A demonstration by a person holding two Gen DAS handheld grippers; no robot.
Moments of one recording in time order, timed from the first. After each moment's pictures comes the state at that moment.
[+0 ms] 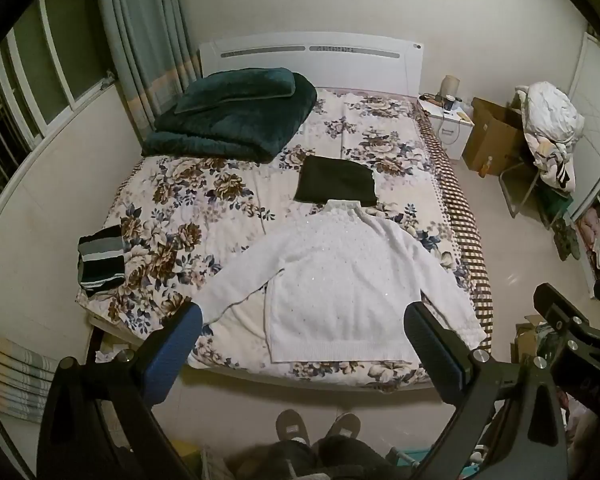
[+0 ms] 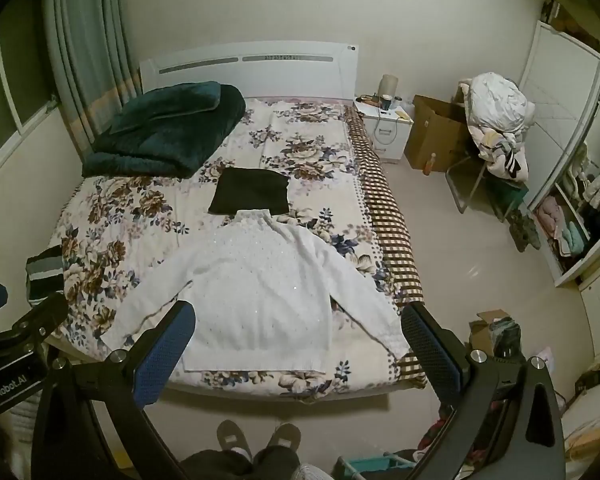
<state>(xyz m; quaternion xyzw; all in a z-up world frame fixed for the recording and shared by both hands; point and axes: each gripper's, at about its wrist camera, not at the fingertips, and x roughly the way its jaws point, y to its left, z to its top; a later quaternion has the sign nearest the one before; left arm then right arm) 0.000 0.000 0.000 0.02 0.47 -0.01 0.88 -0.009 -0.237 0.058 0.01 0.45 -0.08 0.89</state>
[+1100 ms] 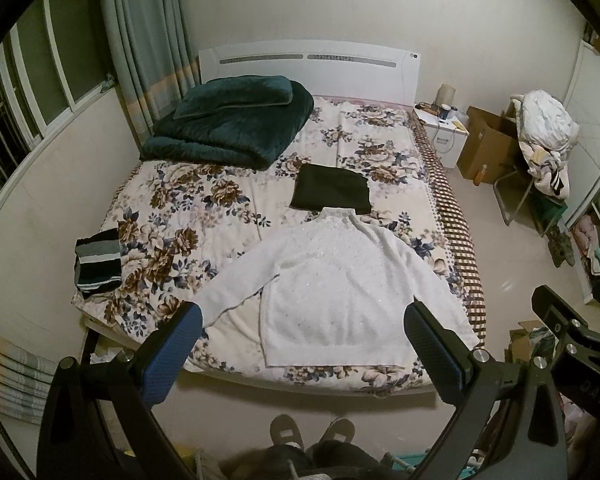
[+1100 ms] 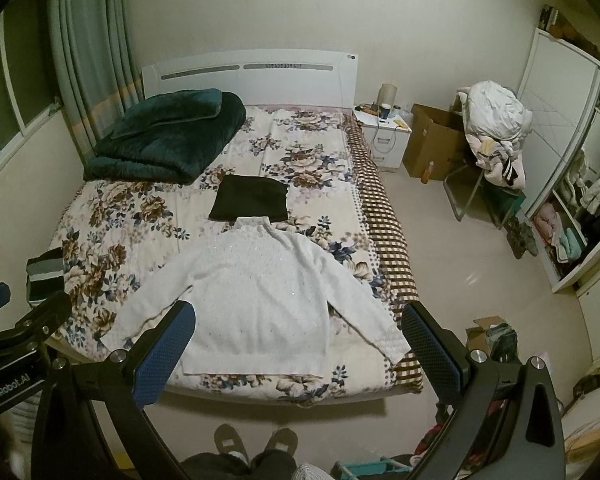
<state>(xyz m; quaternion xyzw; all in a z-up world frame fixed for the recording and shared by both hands) 0.012 -0.007 0.027 0.02 0.46 -0.02 0.89 -0.021 -0.239 0.073 0.01 0.44 -0.09 0.89</state>
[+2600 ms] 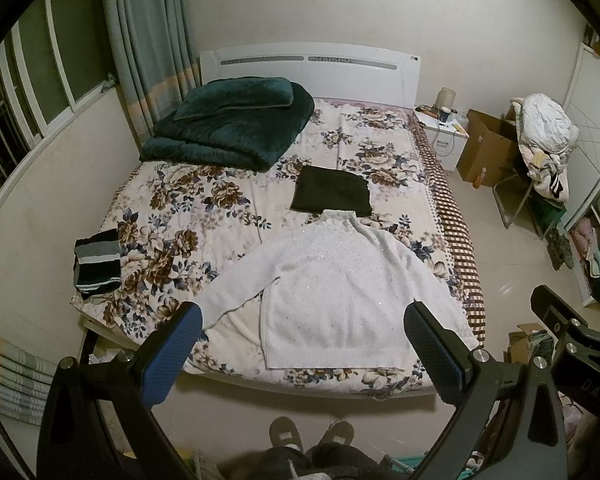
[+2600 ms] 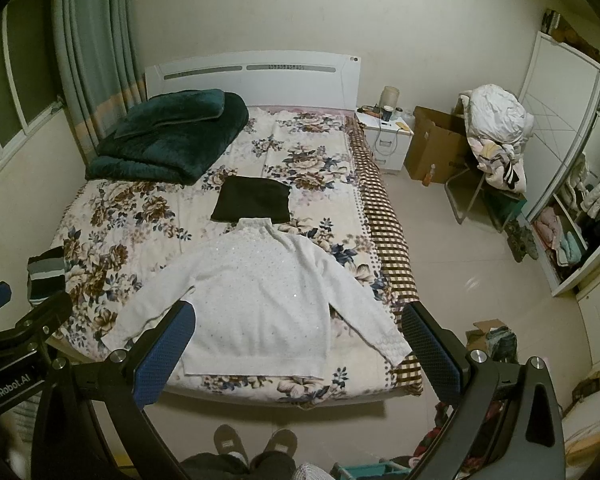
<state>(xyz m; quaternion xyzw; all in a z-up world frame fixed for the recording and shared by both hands) 0.012 -0.016 0.033 0.01 0.45 -0.02 0.89 -0.021 -0.231 0.081 0.01 0.43 -0.09 0.90</state>
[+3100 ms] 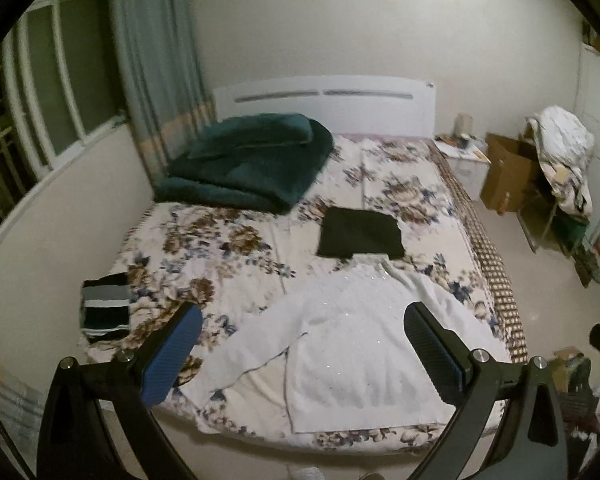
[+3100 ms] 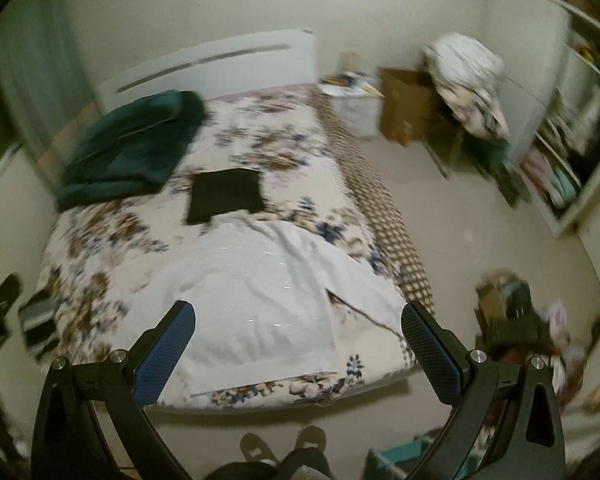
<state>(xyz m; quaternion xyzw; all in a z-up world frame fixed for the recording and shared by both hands) 0.095 -0.013 -0.021 0.04 0.38 0.00 0.92 0.019 -0.281 0.040 0.10 0.45 -0.17 0.87</state>
